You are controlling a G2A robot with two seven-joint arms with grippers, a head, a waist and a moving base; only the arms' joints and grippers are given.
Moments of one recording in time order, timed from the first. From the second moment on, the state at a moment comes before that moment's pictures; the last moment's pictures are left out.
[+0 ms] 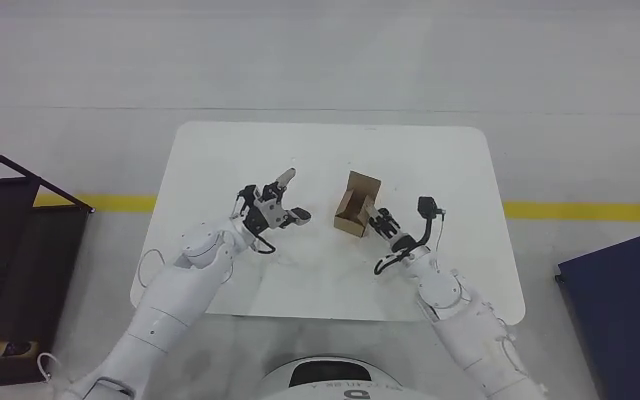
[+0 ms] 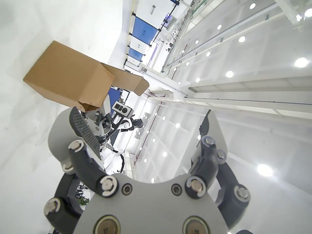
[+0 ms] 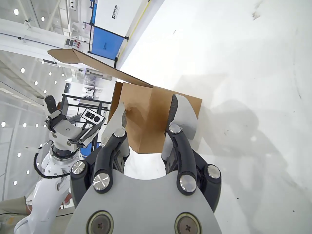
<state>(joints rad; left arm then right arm) 1.31 -1.14 -1.11 -1.39 -0.86 0.07 -0.58 -1.50 -1.25 1.15 -1.42 -0.24 -0.17 0.11</state>
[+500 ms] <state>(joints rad) 1.37 -1.13 -1.17 -1.43 -0.85 0.07 -0.59 -1.45 -1.26 1.05 -1.57 -0.60 0.15 0.24</state>
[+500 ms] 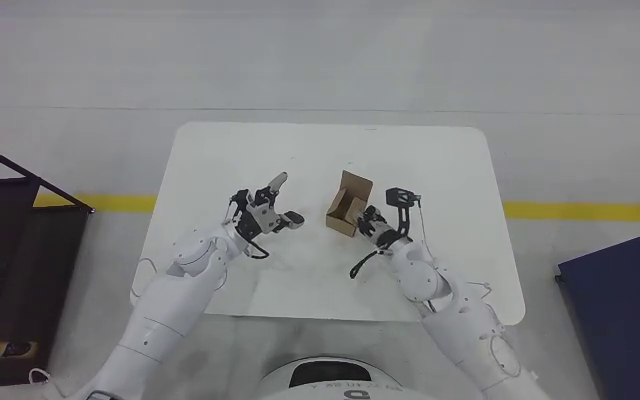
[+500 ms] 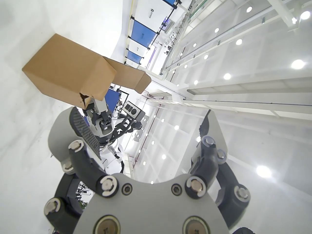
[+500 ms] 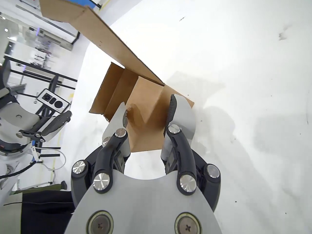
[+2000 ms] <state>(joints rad) 1.47 -1.13 -1.29 -1.49 -0.90 0.07 -0.63 -1.42 -1.27 0.96 -1.84 -1.07 0.61 0.69</state>
